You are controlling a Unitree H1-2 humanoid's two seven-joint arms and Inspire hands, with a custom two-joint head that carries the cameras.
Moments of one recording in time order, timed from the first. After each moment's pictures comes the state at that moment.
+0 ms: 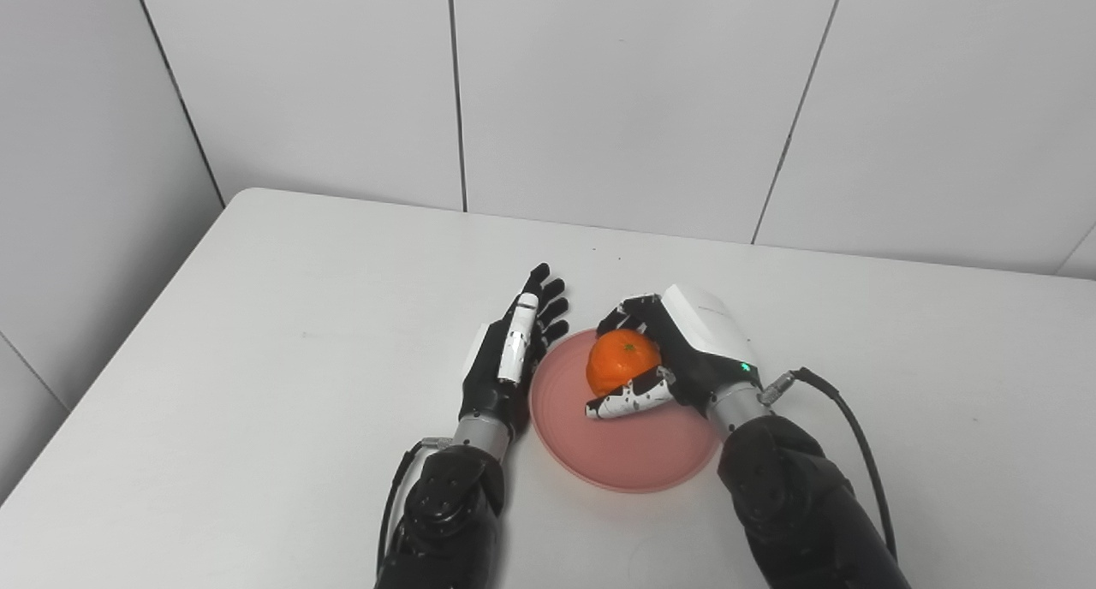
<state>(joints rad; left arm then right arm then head) -0.29 -0.14 -0.02 0.15 -0.11 0.12 0.02 -0.46 -0.10 0.43 -0.03 -0.78 0.38 0.26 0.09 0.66</state>
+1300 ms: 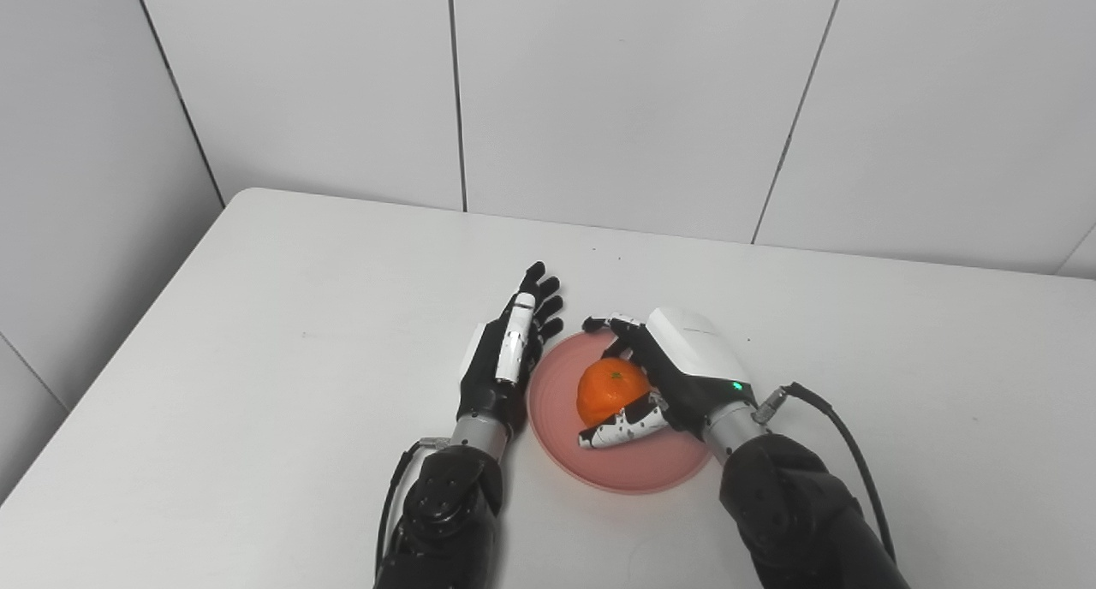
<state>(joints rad) -0.29 -0.14 -0.01 0.15 -0.10 0.12 0.02 -0.43 -0.14 0.47 -0.20 -0.84 0.41 0.41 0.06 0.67</state>
